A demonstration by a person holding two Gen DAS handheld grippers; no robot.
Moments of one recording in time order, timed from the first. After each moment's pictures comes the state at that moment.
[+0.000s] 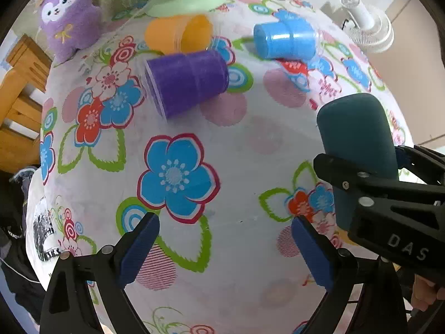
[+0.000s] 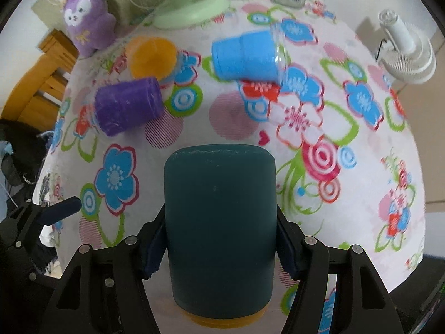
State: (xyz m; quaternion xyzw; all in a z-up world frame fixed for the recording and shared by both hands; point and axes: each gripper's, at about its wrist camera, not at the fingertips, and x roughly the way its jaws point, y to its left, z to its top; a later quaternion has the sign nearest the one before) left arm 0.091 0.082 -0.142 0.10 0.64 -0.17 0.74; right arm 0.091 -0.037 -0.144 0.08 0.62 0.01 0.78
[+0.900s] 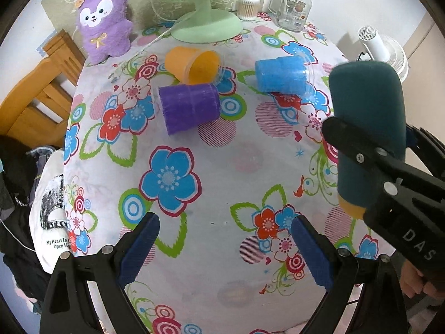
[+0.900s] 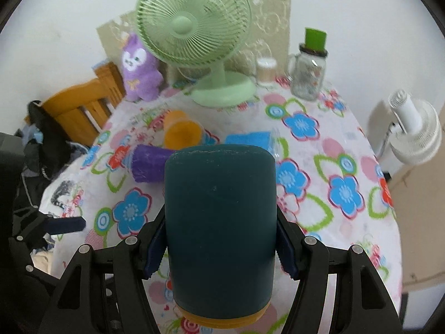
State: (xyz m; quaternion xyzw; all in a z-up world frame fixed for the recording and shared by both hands) left arm 0.070 0.057 -0.107 0.06 0.61 -0.09 0.79; right arm 0.078 -0.071 -0.093 0.02 0.44 0.11 0.89
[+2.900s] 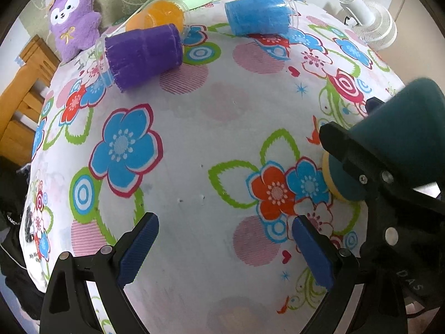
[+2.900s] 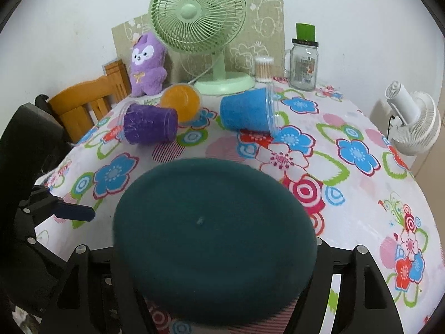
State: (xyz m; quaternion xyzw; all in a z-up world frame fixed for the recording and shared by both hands) left arm 0.030 0.034 -0.199 0.12 0.59 -0.12 0.79; right arm 0.013 -0.078 -0.187 0.02 0.37 0.11 0.92
